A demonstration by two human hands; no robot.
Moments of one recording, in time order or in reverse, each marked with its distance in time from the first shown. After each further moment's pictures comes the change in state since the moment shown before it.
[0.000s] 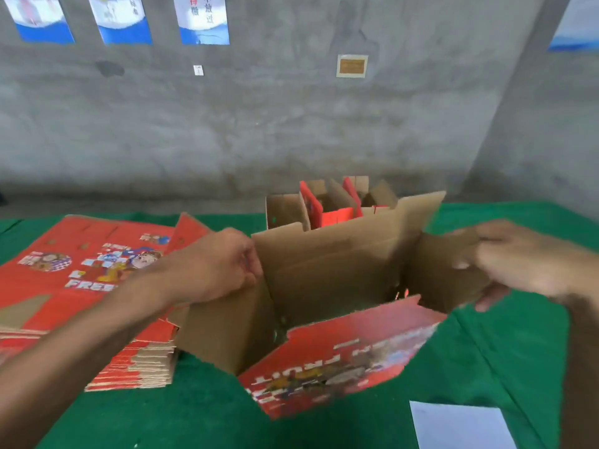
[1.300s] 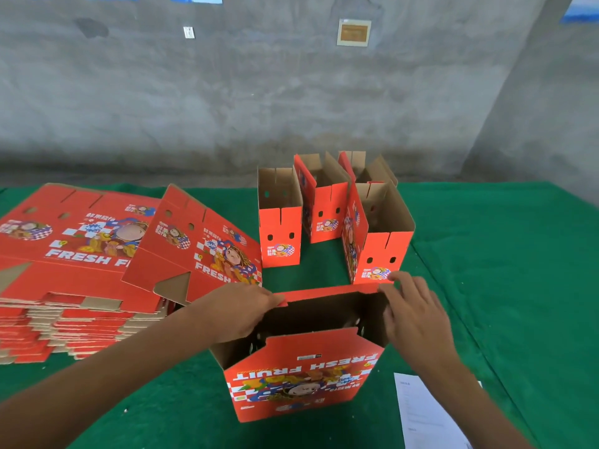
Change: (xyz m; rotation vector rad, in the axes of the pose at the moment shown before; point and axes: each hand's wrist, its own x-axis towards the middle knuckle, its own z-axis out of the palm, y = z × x) left_hand 0.009 -0.028 0.147 0.564 -0.301 0.405; right_hand 0.021 0.132 0.168 -0.638 0.524 -0.468
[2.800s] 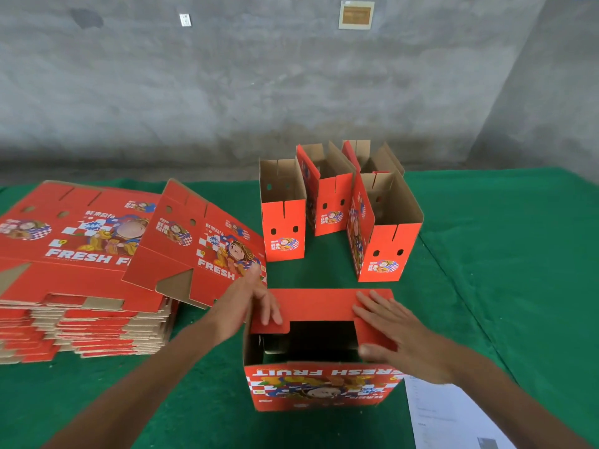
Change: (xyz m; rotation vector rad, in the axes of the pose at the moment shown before) left_hand 0.008 -0.006 0.046 -1.370 0.289 -0.132; right_hand -0.003 0.016 0.020 0.423 -0.872 -0.179
